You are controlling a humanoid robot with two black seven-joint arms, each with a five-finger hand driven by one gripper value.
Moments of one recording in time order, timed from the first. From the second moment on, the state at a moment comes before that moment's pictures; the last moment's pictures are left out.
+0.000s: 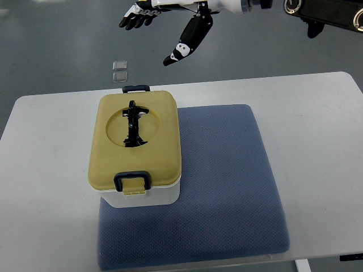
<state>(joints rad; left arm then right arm) 0.00 0.00 -0.04 -0.16 0.02 0.02 0.05 1.84 -0.33 -0.36 1.02 -0.73 0.24 0.58</state>
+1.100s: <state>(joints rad) 0.00 0.00 -0.04 -0.16 0.02 0.02 0.05 1.79 -0.14 -0.43 1.02 -1.30 -0.03 0.61</state>
